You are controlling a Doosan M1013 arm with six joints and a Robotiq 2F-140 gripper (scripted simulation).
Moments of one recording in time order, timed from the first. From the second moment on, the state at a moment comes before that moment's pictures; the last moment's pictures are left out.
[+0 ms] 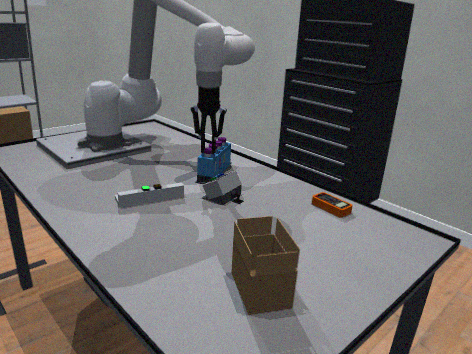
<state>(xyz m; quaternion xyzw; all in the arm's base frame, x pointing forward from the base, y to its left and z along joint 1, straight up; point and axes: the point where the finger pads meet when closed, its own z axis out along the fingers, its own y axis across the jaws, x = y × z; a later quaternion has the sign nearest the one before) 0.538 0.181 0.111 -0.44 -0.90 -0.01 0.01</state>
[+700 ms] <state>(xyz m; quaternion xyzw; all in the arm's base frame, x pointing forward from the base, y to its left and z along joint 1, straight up) 0.538 0.181 0.110 -0.69 -0.72 0.00 0.00</state>
